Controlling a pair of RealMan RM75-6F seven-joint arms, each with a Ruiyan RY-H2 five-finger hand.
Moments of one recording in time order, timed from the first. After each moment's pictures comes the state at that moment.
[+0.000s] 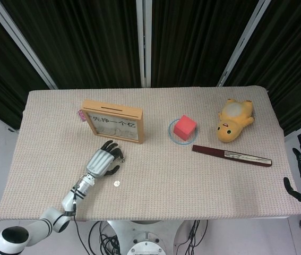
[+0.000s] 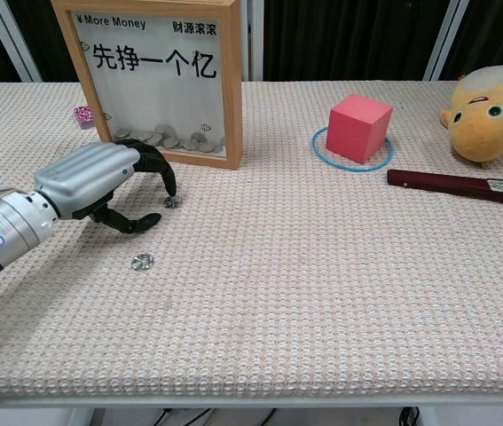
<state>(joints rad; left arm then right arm) -0.64 -1.96 -0.02 -0.71 1.60 1.20 -0.21 0.03 -1.10 0.10 -1.59 -1.44 1.52 -0.02</state>
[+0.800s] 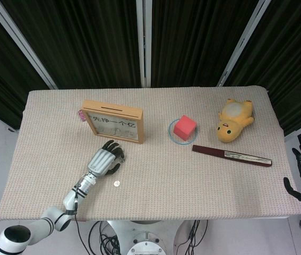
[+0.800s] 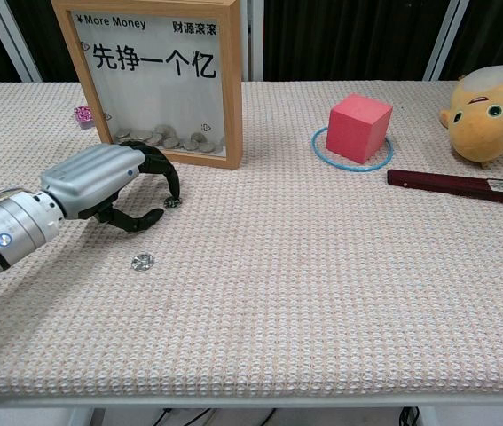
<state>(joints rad) -0.66 -1.97 -0.02 -0.70 1.59 1.18 -0.22 0.04 -1.10 0.10 -1.57 -1.43 1.50 -0.01</state>
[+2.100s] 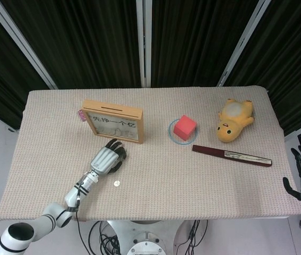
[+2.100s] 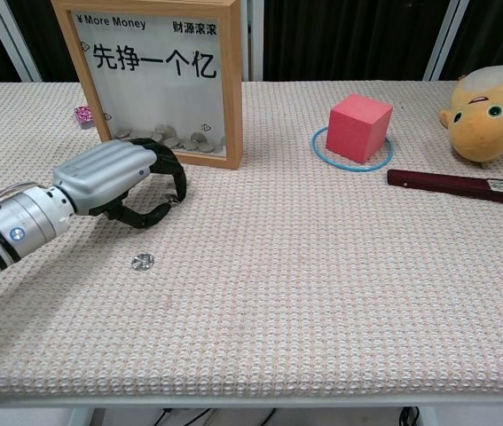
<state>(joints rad) -0.70 -1.99 -0.01 -0.64 1.60 1.15 -0.21 0.04 -1.10 0.10 -1.56 -1.42 1.48 0.01</state>
